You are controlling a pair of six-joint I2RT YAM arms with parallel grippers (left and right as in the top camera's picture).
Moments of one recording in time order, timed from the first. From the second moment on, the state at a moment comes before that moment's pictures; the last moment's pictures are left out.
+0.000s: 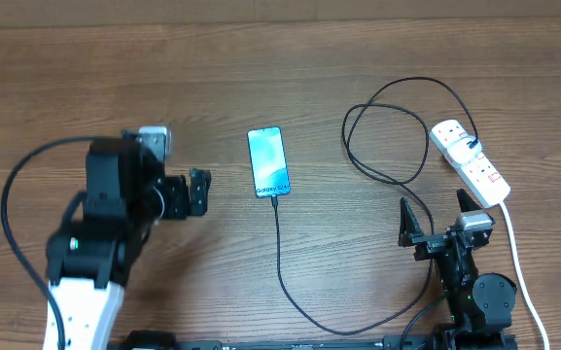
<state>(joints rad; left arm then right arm) -0.10 0.99 0.98 -0.83 0.11 -0.13 0.03 0.01 0.02 -0.03 -0.12 0.02</state>
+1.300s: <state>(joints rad) -0.10 0.29 0.36 -0.36 0.14 0.06 0.03 0.01 0.02 -0.03 -0.12 0.02</state>
